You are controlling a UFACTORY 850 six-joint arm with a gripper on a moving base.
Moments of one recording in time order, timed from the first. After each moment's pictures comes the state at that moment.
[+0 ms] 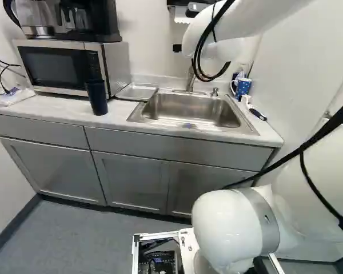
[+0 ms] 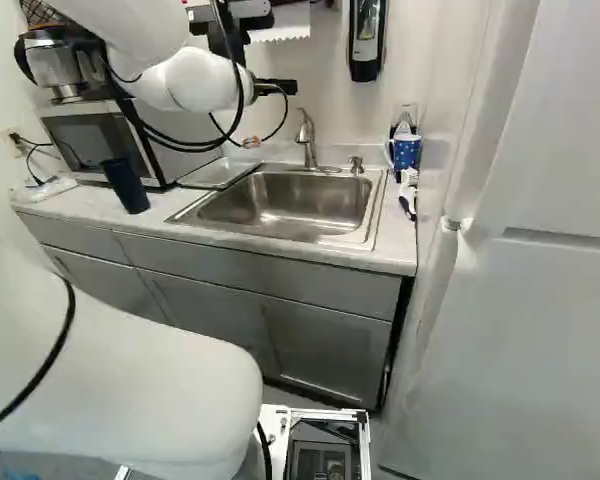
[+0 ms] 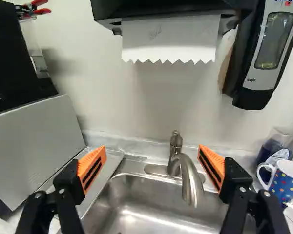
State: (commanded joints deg) arm 0.0 16.6 -46.5 0.0 22.2 0.0
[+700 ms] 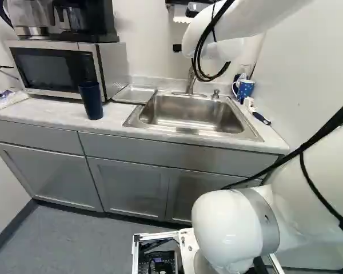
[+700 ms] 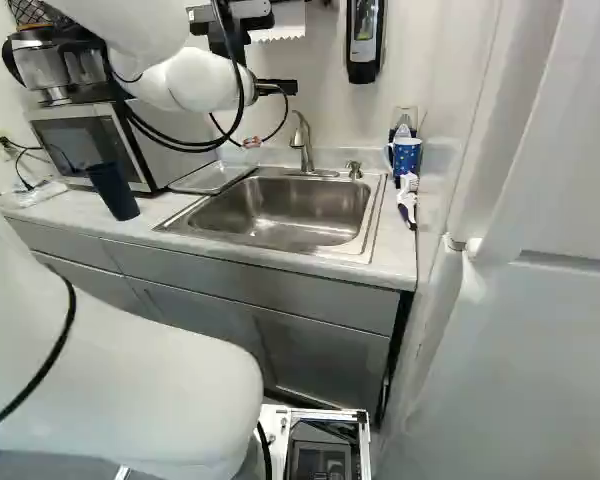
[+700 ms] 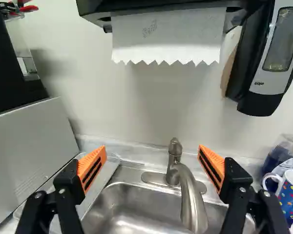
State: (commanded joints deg) arm 0.0 16.4 -46.6 0.0 22.2 0.0
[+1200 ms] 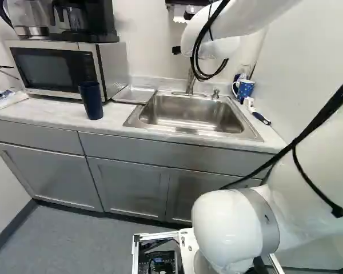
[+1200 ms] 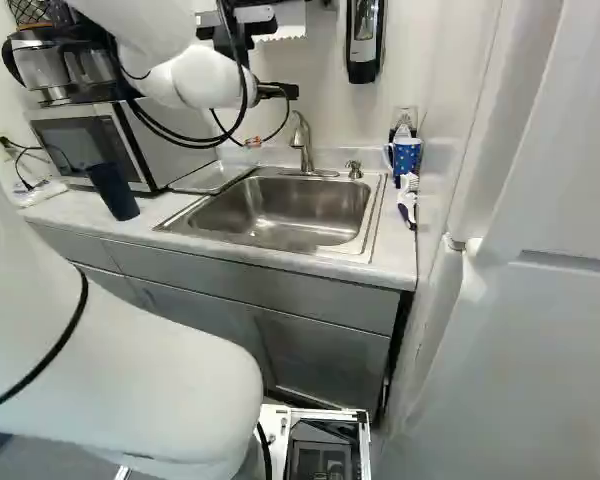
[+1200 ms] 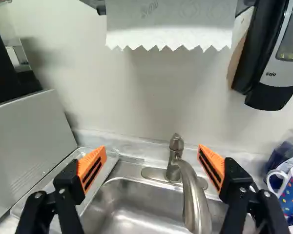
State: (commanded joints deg) arm 0.0 12.9 -49.7 0.0 18.4 0.0
